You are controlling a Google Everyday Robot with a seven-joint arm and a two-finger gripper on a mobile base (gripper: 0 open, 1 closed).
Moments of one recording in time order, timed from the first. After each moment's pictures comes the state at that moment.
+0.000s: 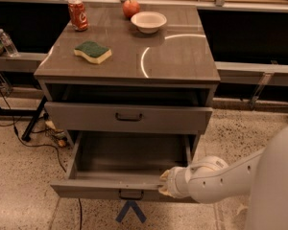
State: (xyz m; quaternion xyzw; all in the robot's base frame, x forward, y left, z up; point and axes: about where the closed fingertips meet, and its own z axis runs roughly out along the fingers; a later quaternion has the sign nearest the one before) arm 0.464 -0.082 0.468 -0.67 0.70 0.03 0.26
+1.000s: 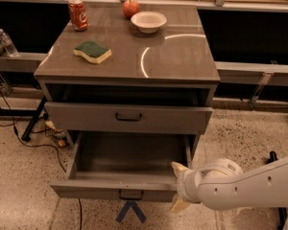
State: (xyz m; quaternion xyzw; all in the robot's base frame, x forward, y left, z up) arm 0.445 -0.112 0.493 -0.66 0.71 0.00 0.25
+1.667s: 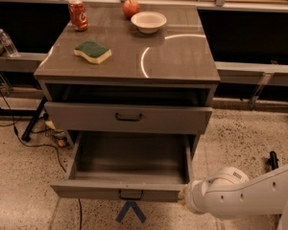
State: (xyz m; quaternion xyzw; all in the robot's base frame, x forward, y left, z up) arm 0.408 -0.146 0.467 -0.65 0.74 0.01 0.19
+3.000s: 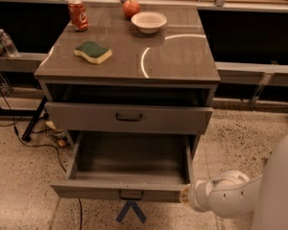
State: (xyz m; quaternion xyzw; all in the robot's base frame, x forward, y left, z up) arm 0.426 -0.157 0.439 -0.63 0.74 0.02 0.22
